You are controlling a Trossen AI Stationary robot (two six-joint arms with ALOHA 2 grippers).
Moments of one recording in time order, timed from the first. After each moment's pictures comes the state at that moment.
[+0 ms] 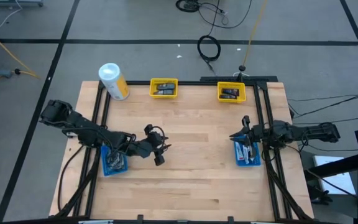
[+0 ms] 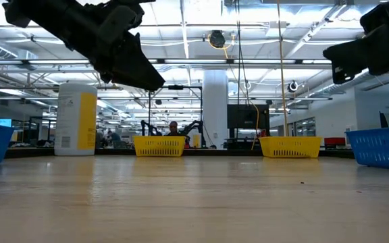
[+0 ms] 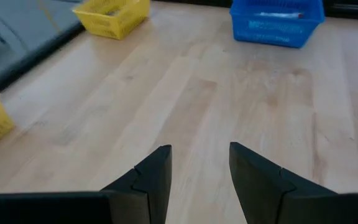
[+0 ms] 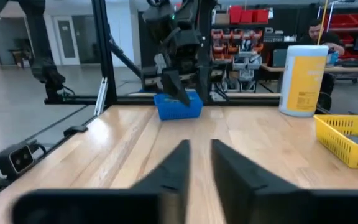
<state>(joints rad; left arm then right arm) -0.31 1.47 0.71 0.17 -0.59 -0.33 0.10 0.03 0.02 0.05 0.00 0.03</state>
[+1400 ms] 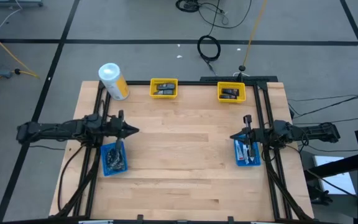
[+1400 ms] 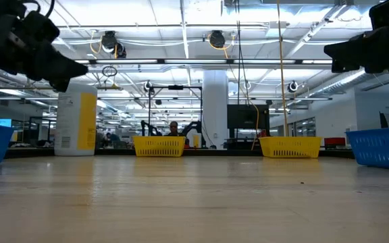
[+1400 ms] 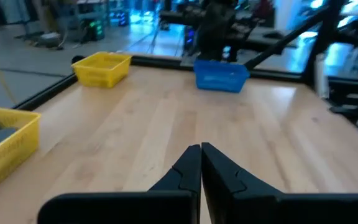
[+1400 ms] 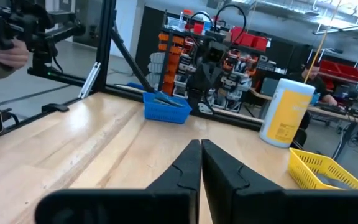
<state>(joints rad) 0.07 0.29 0.10 0.05 0.02 -0.07 0.10 0.03 0.01 0.07 0.00 -0.23</state>
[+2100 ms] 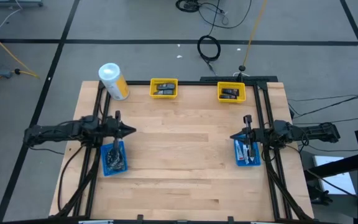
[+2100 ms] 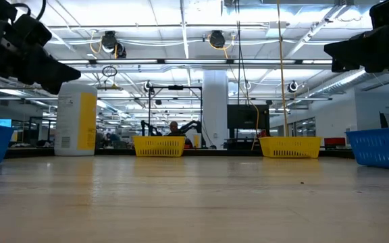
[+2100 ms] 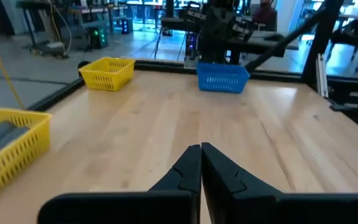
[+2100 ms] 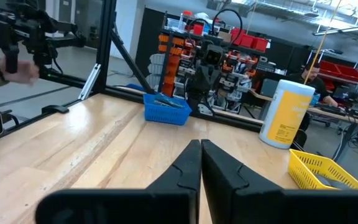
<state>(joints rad) 0.06 0.06 0.07 -0.14 0.00 -0.04 0.10 0.03 0.01 0.07 0.00 -0.22</state>
